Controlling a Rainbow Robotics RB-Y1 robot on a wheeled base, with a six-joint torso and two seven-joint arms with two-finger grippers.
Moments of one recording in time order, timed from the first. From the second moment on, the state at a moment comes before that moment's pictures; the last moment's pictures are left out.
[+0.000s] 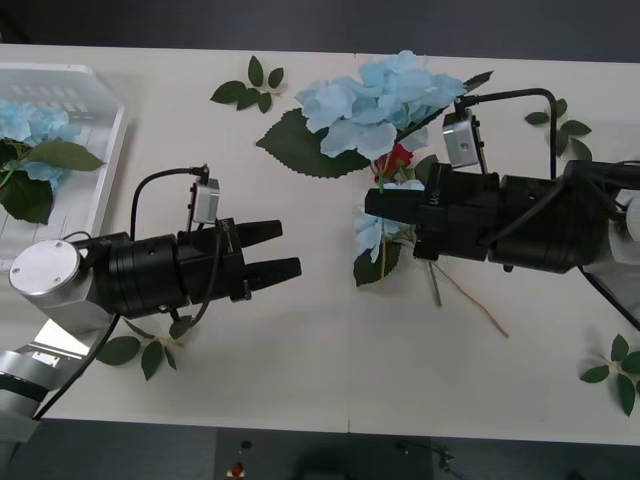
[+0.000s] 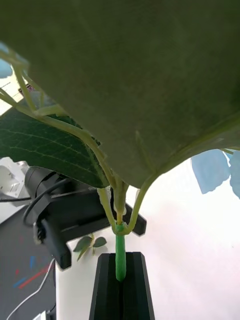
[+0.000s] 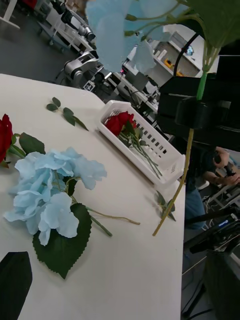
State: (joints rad) right arm -0.26 -0.69 0.26 -1.88 -1.89 0.85 2.43; left arm -0.17 0.45 -0.19 -1.57 1.97 1.04 -2.70
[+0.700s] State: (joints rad) right arm -0.29 -0.69 0.30 -1.86 -1.90 0.82 2.37; left arm -0.18 0.28 -0.25 -1.57 1.75 1.03 -2.70
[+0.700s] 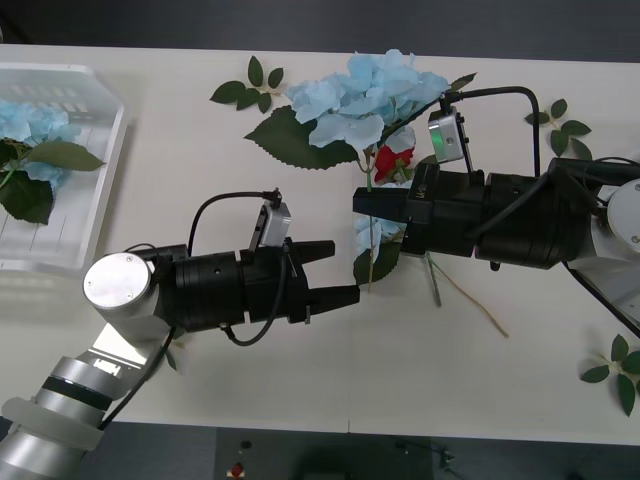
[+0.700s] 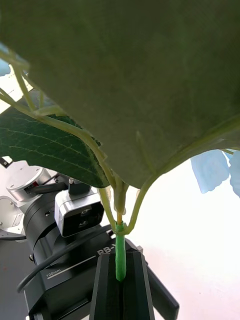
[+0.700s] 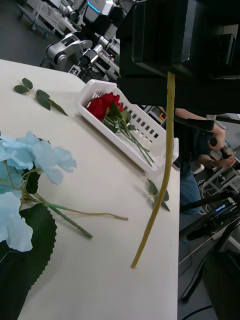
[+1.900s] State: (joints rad) right arm -0.29 -0.69 0.30 -1.86 -1.90 0.82 2.30; left arm -0.24 0.28 -0.41 -1.57 1.77 0.87 -2.70
